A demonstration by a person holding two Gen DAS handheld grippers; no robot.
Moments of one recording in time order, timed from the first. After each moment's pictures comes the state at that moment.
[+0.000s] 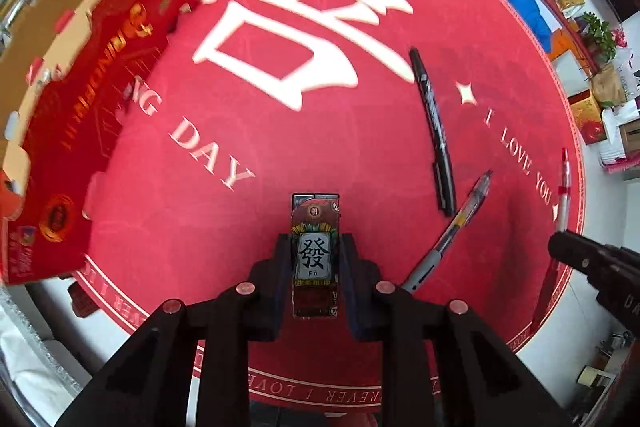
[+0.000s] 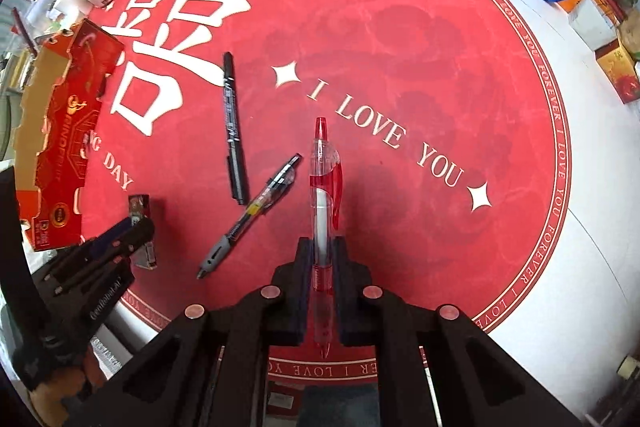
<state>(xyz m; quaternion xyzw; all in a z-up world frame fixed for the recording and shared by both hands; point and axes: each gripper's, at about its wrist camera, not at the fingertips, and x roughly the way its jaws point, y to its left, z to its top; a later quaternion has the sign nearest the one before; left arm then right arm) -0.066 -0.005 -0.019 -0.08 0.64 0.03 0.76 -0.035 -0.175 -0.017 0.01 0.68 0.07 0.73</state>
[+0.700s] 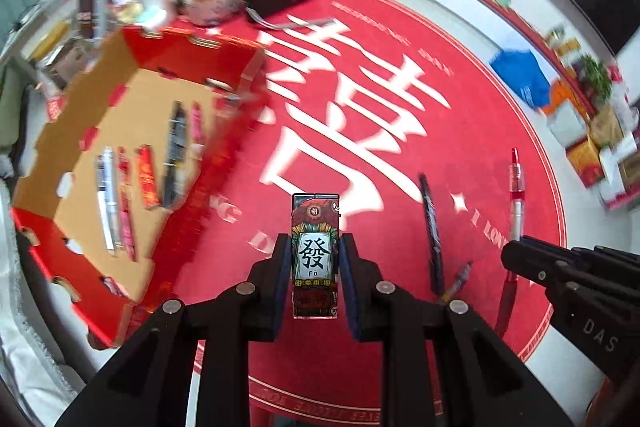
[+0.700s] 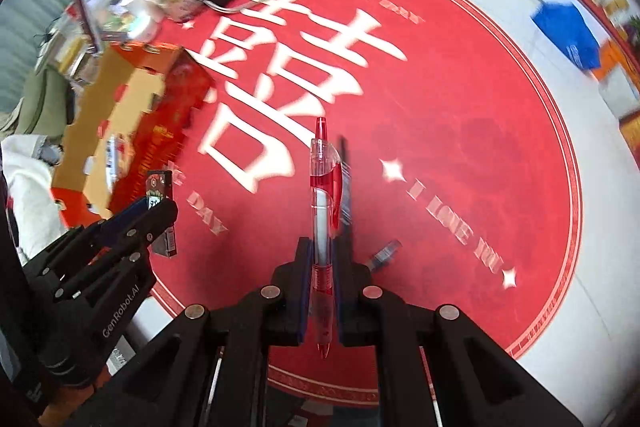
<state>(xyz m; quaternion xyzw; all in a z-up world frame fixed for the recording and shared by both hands) -0.024 0.071 0.037 -0.09 0.56 0.07 0.82 0.014 -0.079 0.039 -0.02 0.62 0.16 0.77</state>
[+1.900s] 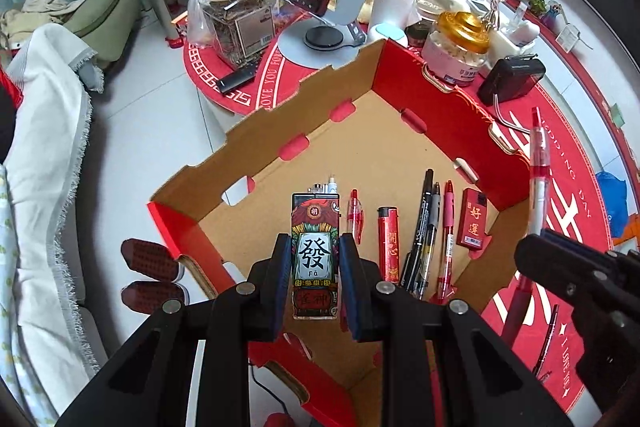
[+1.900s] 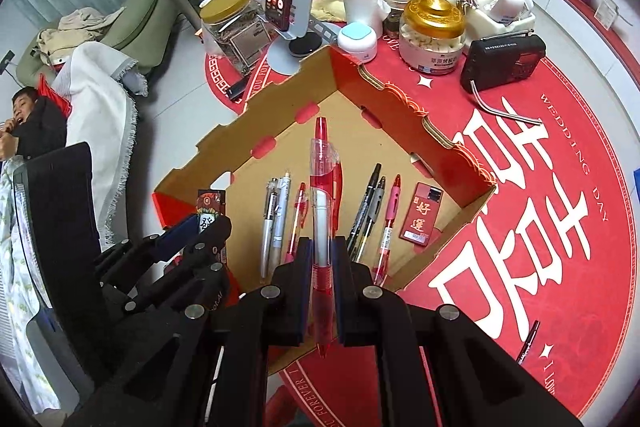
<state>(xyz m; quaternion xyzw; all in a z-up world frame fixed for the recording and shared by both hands) -0.040 0.284 0.041 -0.17 0.52 0.27 0.79 0.031 0.182 0.067 -0.12 0.56 0.34 0.75</state>
